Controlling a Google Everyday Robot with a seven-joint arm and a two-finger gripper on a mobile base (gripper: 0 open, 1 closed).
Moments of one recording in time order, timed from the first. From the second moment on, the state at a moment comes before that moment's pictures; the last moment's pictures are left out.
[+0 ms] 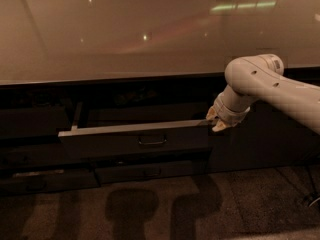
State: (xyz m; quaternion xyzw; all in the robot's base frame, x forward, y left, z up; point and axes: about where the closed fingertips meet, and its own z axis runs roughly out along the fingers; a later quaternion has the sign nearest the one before) arm 0.600 -0.211 0.674 -0.84 0.53 -0.06 0.10
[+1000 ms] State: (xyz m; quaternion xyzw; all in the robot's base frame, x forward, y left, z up) arm 0.594 -0.194 0.757 -0.83 0.54 -0.10 0.11
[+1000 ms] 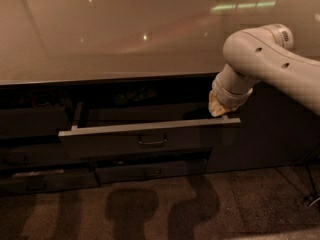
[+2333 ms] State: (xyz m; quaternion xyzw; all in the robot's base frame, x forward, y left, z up) arm 0.609 -0.199 0.723 -0.83 0.50 0.03 0.25
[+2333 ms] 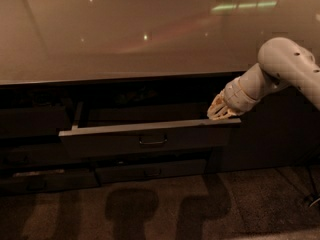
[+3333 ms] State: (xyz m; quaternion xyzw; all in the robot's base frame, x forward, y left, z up) arm 0.640 -0.197 0.667 -0.84 0.50 0.09 0.20
